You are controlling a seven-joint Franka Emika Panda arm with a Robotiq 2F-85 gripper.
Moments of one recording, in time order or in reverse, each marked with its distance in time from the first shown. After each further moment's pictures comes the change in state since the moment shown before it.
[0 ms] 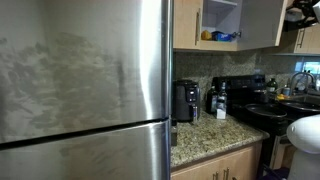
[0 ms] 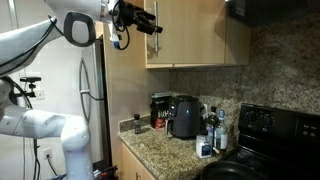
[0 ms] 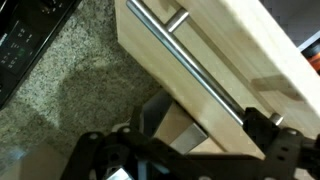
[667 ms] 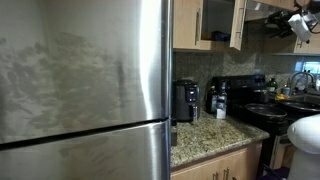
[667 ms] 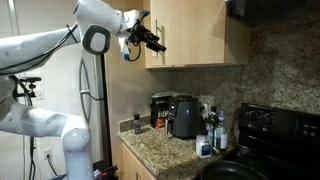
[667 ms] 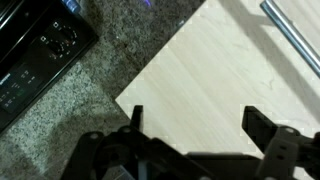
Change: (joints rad) arm 0.026 0.068 0.064 -0.078 -0.004 -0.042 -0.029
